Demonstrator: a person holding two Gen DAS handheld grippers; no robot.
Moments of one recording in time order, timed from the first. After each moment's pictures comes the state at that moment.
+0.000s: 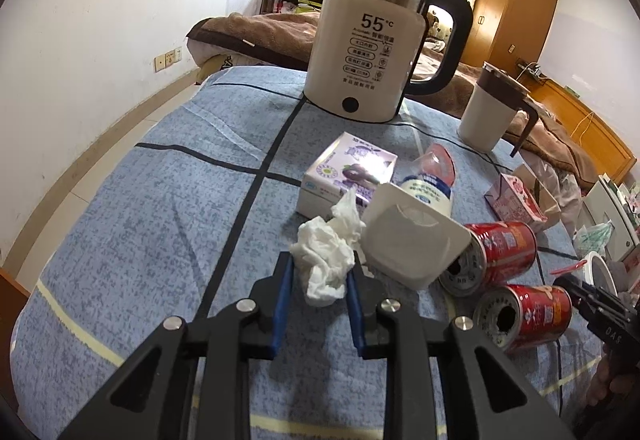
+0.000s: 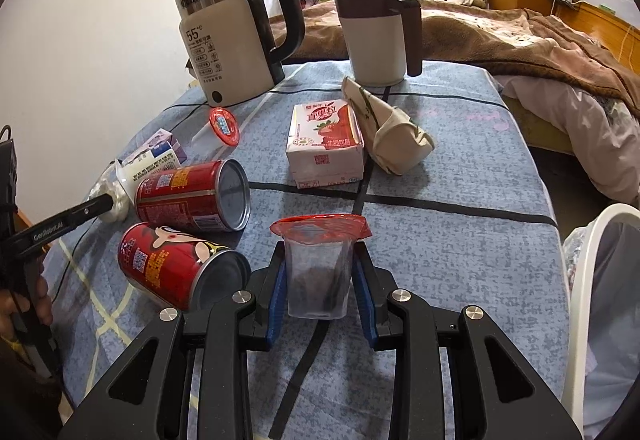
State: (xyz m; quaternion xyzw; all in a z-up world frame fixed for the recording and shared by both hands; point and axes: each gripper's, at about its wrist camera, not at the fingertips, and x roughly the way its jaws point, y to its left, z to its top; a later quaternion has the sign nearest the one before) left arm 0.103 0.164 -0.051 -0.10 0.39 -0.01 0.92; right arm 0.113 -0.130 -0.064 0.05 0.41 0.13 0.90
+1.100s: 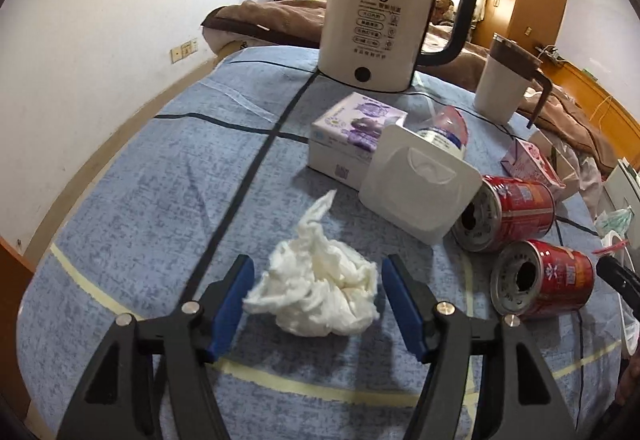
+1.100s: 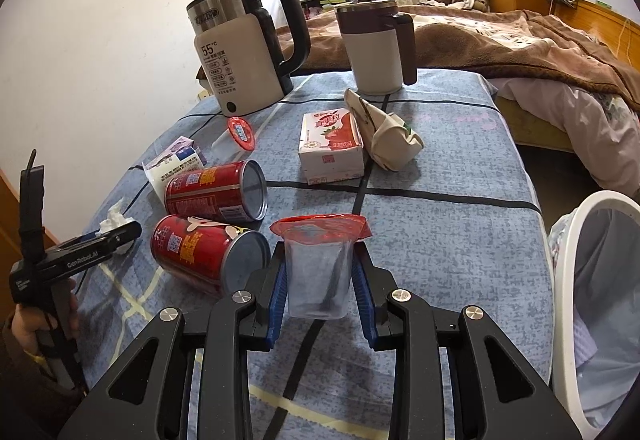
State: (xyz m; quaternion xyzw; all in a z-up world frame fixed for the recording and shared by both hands) left arm 0.089 0.151 -0.066 -0.07 0.42 0.02 0.91; right arm 0.087 -0.140 -0.049 0.07 0.39 0.15 0.91
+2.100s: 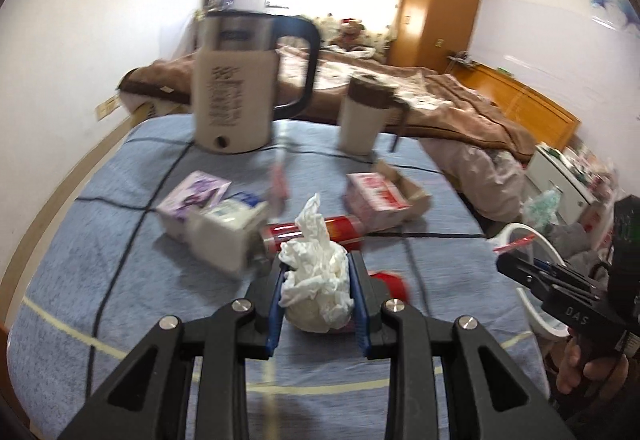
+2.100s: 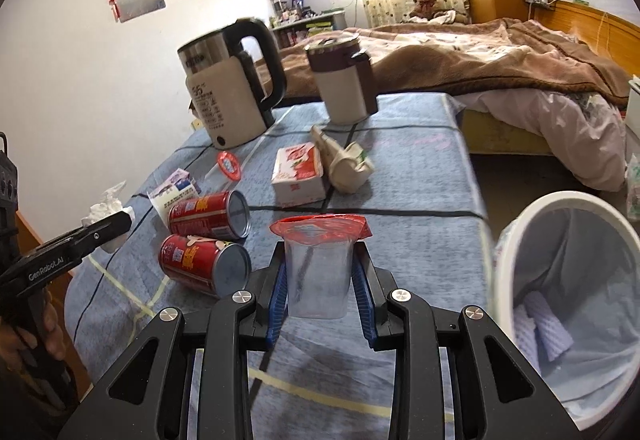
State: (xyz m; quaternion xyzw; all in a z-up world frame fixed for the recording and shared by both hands) left arm 0.053 0.053 0.012 -0.05 0.34 -0.12 0.93; right arm 0.054 -0.188 -0.018 0.10 0.35 0.13 0.92
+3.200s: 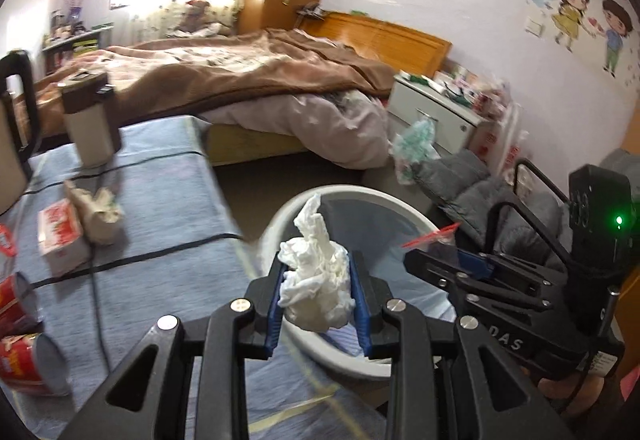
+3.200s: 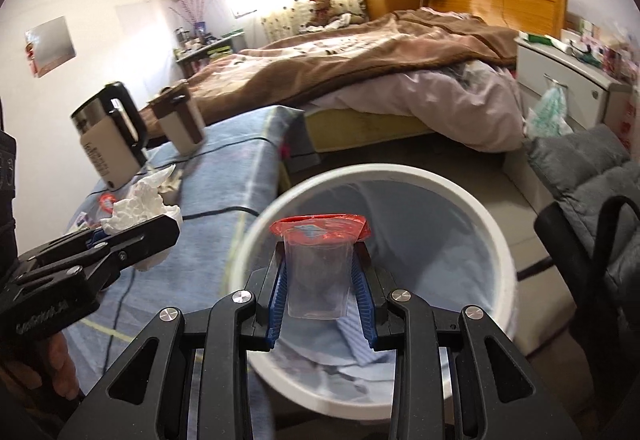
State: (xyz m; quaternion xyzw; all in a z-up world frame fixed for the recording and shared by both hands) left arm 0.053 -0.211 0.005 0.02 0.36 -0.35 0.86; right arm -0.001 -0.365 -0.028 0.14 0.35 -0.04 0.92
